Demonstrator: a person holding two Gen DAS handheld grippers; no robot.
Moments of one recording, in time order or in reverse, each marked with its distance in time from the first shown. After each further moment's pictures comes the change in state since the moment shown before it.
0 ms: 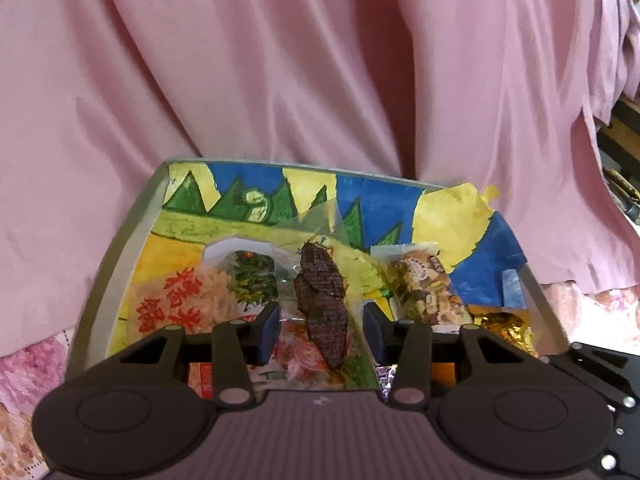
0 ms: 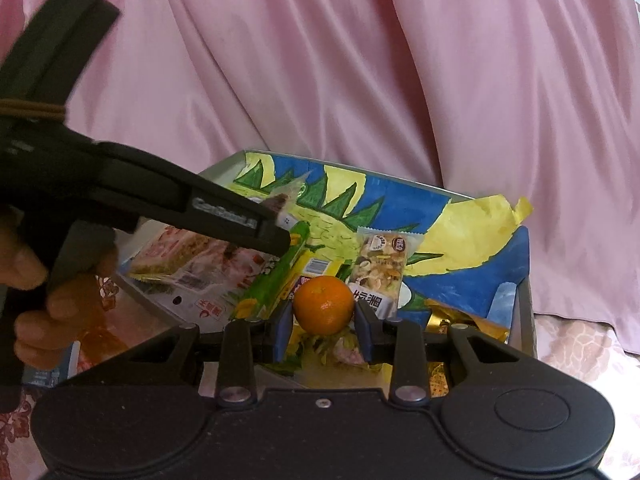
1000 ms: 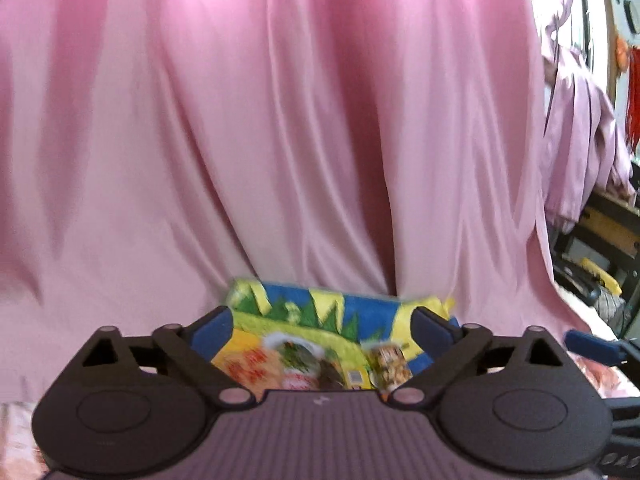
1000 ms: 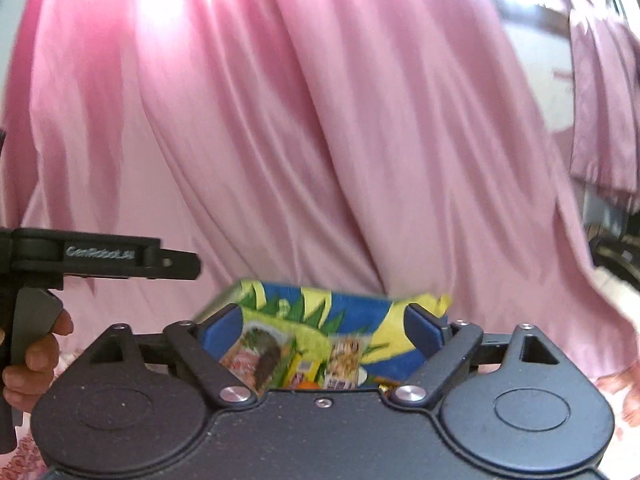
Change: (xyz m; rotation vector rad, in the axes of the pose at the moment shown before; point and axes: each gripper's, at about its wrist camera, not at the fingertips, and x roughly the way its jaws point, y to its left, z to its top) left arm -0.188 0.001 0.005 -0.038 -0.327 0.069; right arm -0.157 -0.006 0.042 0.127 -0.267 -0.060
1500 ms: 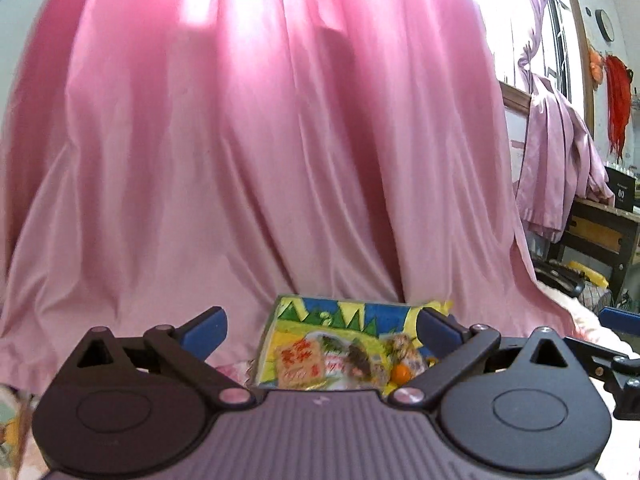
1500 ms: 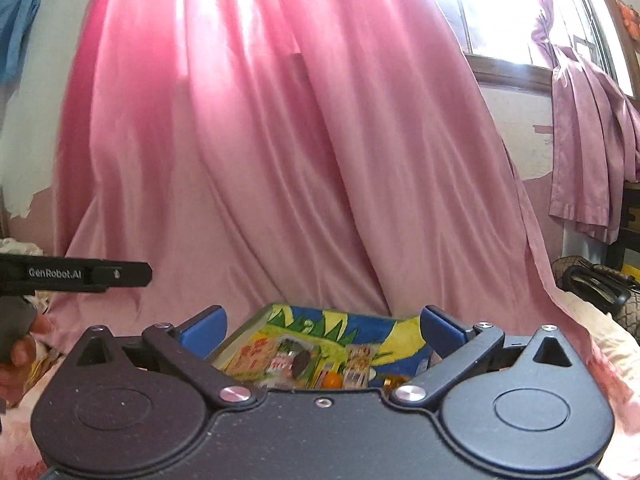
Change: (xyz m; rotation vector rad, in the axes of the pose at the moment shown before) left arm -0.132 0.012 -0.033 0.058 -0.116 0.053; right arm -0.124 0.025 -0.016 -0.026 -0.104 0.025
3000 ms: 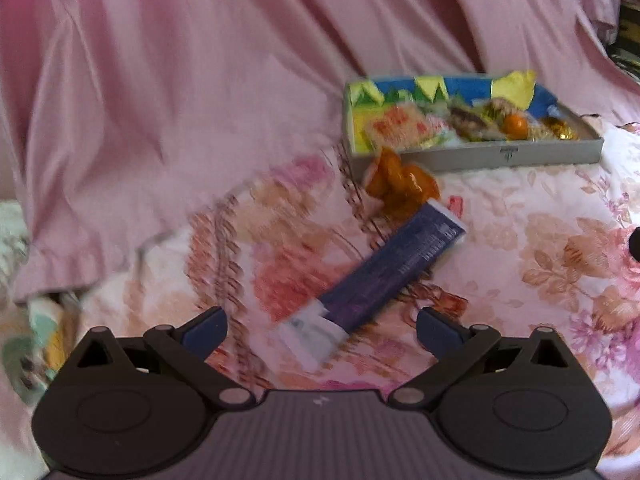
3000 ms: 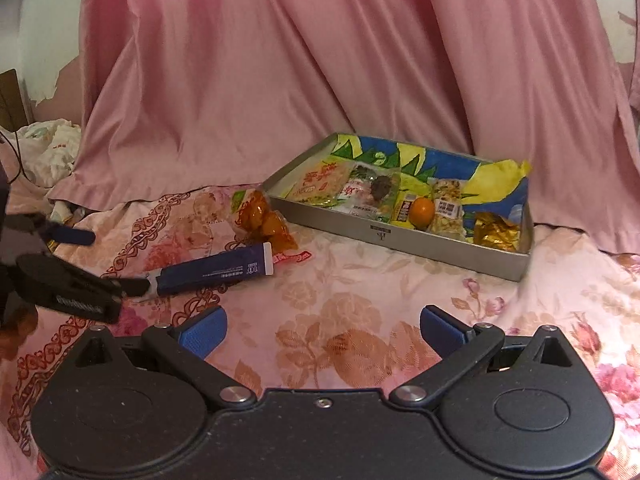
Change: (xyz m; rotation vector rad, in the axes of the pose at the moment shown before) left arm 0.062 0.062 -0.129 0.195 0.490 0.152; right arm 0.072 0.064 -0.096 -0.048 0.439 0.126
